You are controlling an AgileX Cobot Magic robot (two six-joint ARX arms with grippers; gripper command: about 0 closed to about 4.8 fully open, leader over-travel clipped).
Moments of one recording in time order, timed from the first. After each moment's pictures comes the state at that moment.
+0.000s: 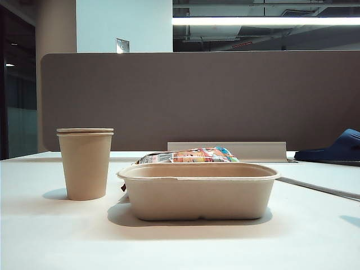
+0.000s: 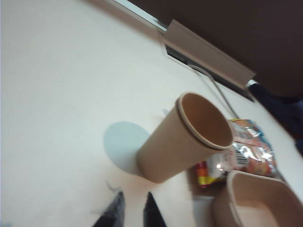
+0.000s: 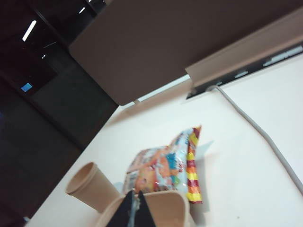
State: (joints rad) left arm -0.05 0.00 0.04 -0.22 0.28 -0.53; right arm 0.08 0.00 0.15 -0.08 -0.42 0.71
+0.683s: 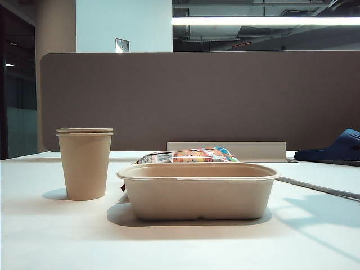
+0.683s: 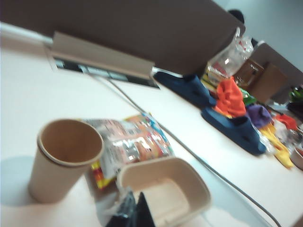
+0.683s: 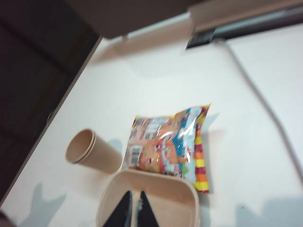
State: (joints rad) left arm -0.05 0.08 0.30 -0.30 0.63 -0.43; right arm 0.08 0.76 0.75 -0.36 -0.58 0.46
